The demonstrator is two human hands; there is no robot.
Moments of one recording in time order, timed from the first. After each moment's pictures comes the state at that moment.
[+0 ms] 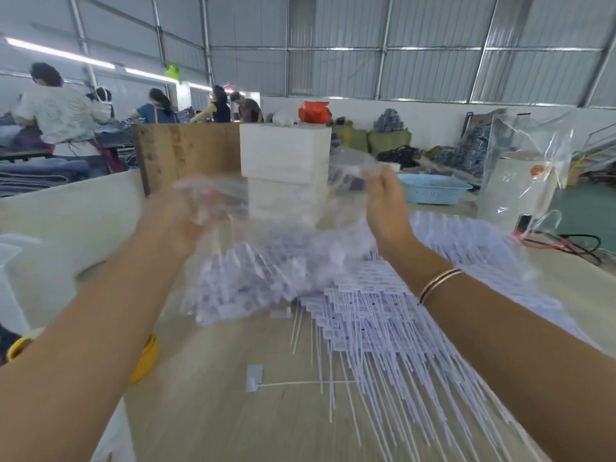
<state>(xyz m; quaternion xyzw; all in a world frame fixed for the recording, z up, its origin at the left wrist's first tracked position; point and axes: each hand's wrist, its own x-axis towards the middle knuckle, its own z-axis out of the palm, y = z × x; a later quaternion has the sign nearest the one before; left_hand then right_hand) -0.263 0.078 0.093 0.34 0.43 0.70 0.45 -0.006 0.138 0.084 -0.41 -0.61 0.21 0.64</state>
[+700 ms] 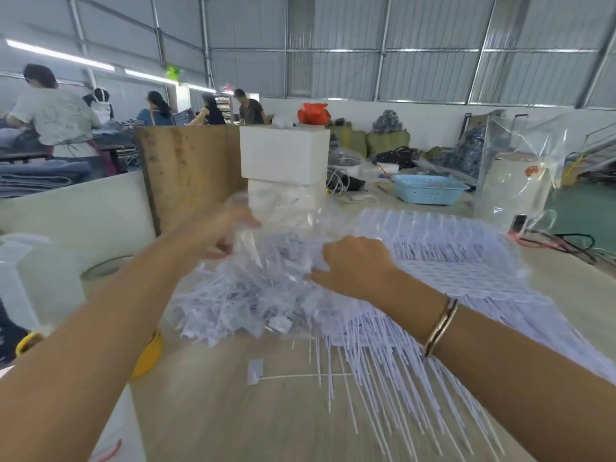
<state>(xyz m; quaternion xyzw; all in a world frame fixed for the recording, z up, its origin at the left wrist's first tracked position) -0.245 0.072 0.085 0.52 0.66 0.43 0.32 -0.019 0.103 0.043 -0.52 -0.83 -0.19 0.08</state>
